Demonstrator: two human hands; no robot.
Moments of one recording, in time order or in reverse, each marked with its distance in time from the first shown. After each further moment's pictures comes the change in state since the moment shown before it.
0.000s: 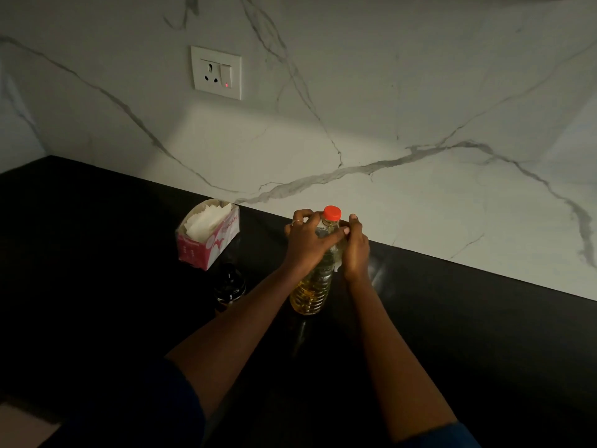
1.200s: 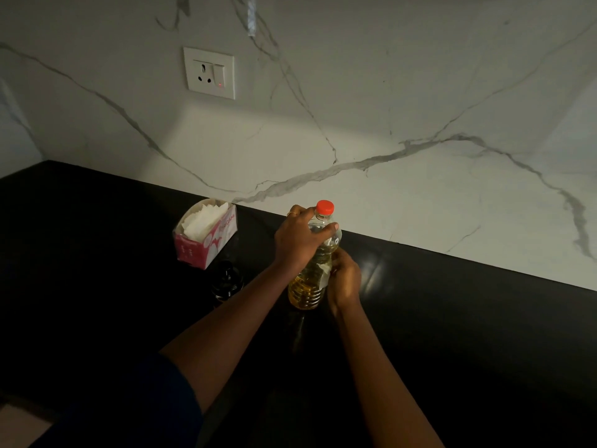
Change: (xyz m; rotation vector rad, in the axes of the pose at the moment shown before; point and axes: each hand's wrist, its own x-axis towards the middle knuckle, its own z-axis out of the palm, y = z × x) left_hand -0.004 0.006 -0.010 0.223 0.064 0.079; right_hand -0.035 0.038 -0.006 0.348 -0.079 0.163
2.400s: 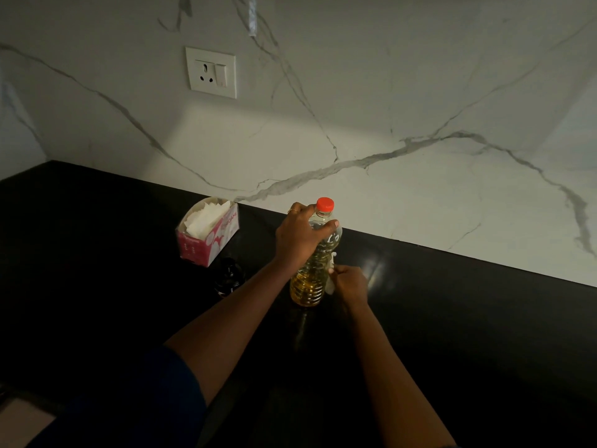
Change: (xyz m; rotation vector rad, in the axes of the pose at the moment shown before) left_hand -0.001 0.000 -0.002 0.007 -0.030 -0.010; right_hand 0.019 0.018 -0.030 -0.796 0.087 0.099
